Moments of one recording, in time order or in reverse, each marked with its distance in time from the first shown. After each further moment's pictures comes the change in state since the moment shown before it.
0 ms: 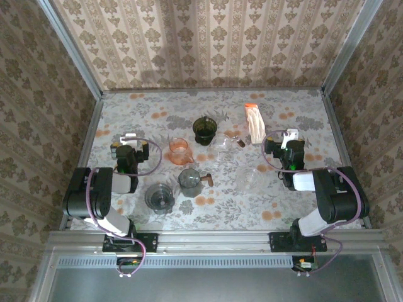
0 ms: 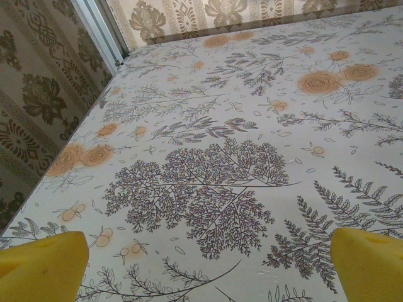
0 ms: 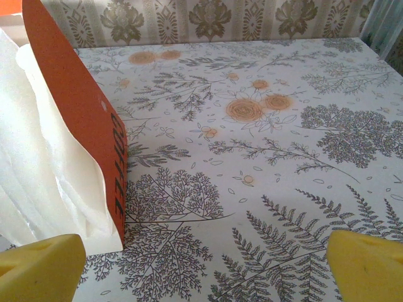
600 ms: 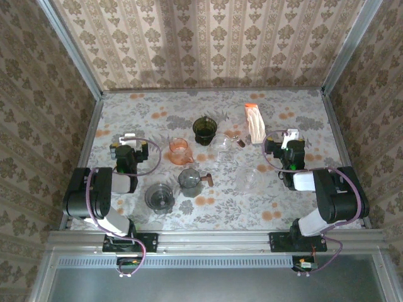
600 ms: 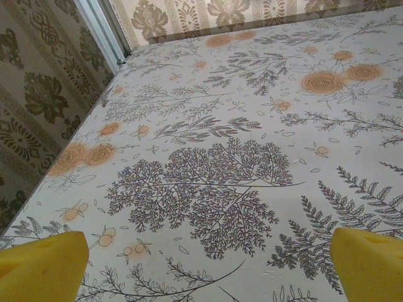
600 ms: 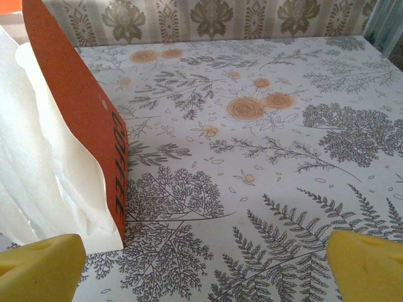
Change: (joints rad) left arm 0.008 0.000 0.000 0.000 0.008 0.000; right arm -0.010 0.000 0.000 -0.006 -0.017 0.000
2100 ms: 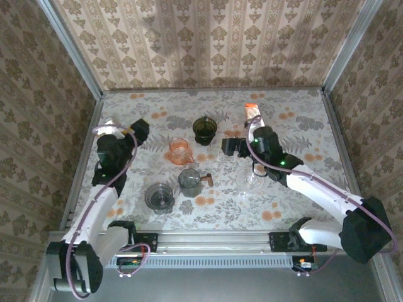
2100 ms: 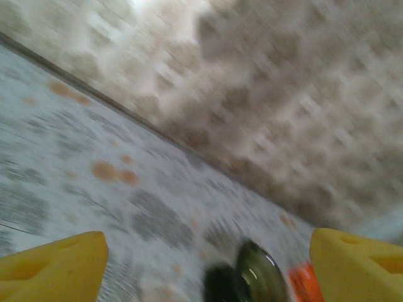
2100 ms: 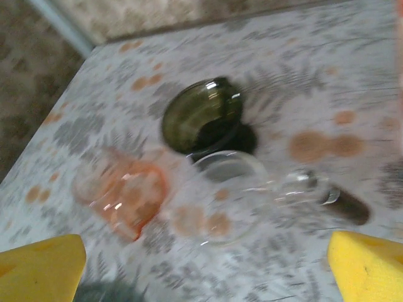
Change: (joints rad) left arm -0.097 -0.642 0.255 -0.729 0.389 -0.805; right arm 0.532 -0.317 0.417 -0.863 -0.158 0.378
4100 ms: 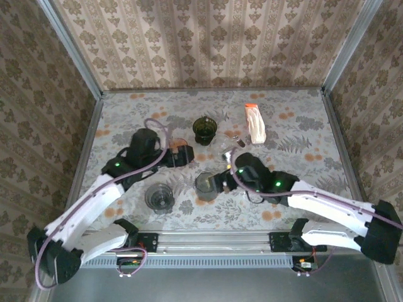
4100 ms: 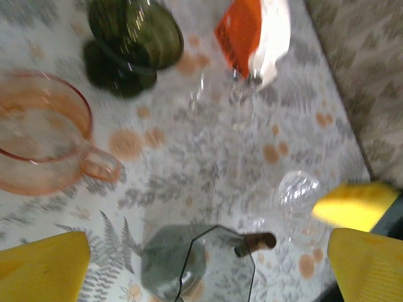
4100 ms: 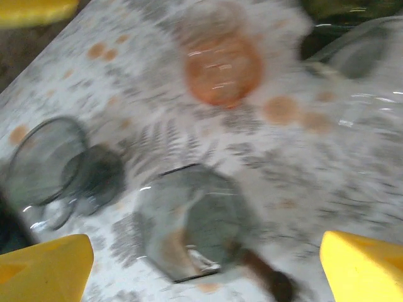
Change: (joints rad) left arm -0.436 0.042 0.299 -0.681 0.064 0.099; right arm 0.399 -0.094 -0.021 -0.212 0.082 -0.047
